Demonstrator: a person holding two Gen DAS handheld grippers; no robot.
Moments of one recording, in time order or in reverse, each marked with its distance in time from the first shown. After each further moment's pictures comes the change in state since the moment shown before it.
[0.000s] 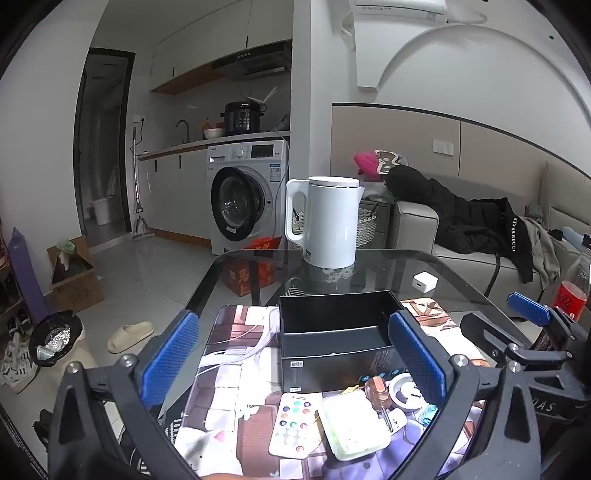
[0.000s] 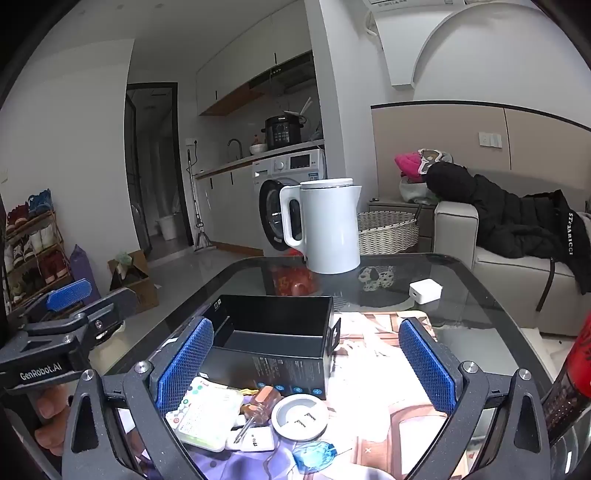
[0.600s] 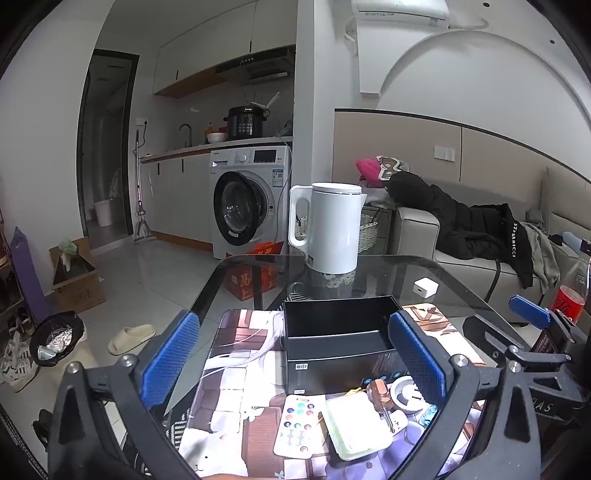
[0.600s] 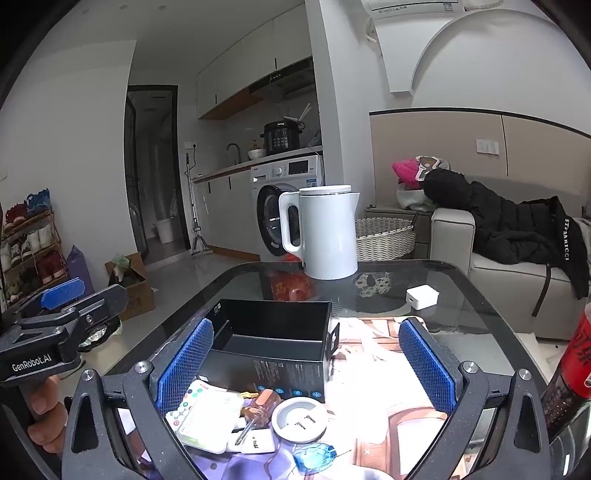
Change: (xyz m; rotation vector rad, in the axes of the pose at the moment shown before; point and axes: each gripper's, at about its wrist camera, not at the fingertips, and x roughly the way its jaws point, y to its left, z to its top) left arm -0.008 0.006 0.008 -0.016 -0.005 0.001; right arm -0.008 0.001 0.001 0.003 -0.030 -0.008
